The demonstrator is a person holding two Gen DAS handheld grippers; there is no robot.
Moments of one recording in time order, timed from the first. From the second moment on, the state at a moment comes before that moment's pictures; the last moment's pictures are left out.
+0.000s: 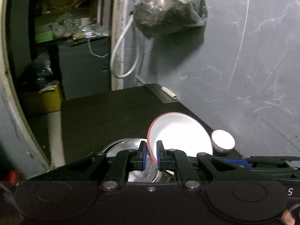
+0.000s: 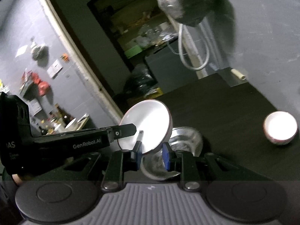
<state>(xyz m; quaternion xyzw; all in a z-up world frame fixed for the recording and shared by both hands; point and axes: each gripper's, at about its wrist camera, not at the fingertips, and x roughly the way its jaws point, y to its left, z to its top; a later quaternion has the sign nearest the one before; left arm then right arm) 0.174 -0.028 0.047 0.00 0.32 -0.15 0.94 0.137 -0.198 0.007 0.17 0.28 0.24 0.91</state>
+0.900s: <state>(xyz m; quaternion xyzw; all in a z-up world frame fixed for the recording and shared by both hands) 0.086 0.021 -0.009 -0.06 0.40 -0.11 0.91 0.082 -0.154 -0.029 0.11 0.39 0.26 0.88</state>
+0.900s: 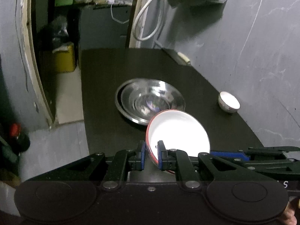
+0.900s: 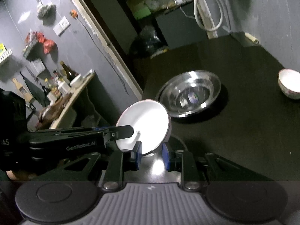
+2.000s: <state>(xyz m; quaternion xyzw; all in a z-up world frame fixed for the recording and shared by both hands) 0.085 0.013 -0.046 -0.10 0.49 -0.06 0.86 0.099 -0.137 -0.058 0.05 0.48 0.25 0.84</state>
